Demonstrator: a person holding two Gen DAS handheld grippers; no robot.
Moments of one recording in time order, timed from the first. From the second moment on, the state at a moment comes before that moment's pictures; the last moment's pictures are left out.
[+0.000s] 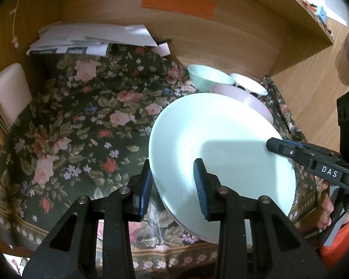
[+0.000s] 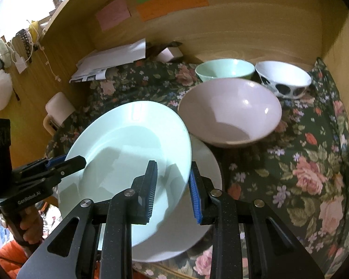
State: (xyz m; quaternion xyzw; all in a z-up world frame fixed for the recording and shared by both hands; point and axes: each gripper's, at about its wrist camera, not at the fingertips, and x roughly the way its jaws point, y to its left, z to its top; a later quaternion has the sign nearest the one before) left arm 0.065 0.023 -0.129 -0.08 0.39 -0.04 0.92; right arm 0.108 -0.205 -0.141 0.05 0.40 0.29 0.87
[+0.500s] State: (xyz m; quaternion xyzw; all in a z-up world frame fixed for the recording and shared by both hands) left arm 0.063 0.015 -0.156 -0.08 0.42 -0.04 0.90; right arm 0.104 -0.214 -0.167 0.07 0.42 0.29 0.86
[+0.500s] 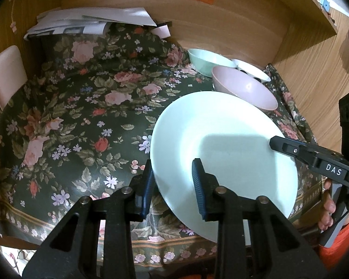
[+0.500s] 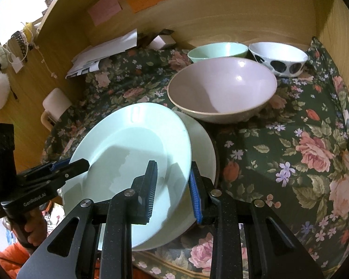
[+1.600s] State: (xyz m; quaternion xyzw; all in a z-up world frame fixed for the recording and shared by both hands) left arm 0.079 0.002 -0.160 -0.04 0.43 -0.04 0.90; right arm 0.107 -0.216 -0.170 0.05 0.43 0.27 0.86
